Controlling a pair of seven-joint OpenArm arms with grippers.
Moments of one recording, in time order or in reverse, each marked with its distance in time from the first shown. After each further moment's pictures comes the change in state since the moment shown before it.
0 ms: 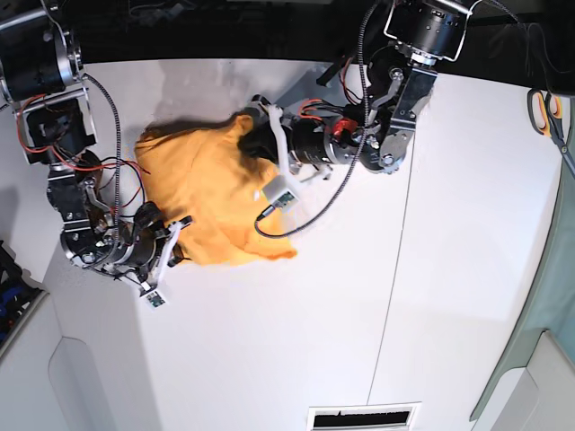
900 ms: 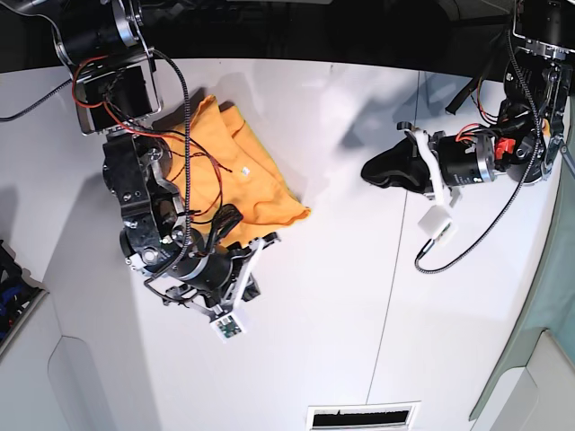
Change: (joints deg) left arm 7.5 -22.6 -12.2 19.3 -34.4 0.0 16.2; right arm -7.6 -12.1 2.9 25.6 -6.0 -8.6 -6.7
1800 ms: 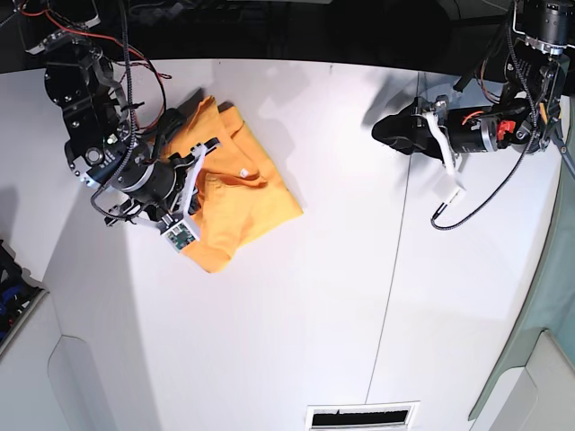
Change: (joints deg) left arm 0.6 -0.7 -1.8 -17.2 -1.1 -0.2 0.0; right arm -18.5 15.3 -4.8 24.2 2.4 -5.6 -11.4
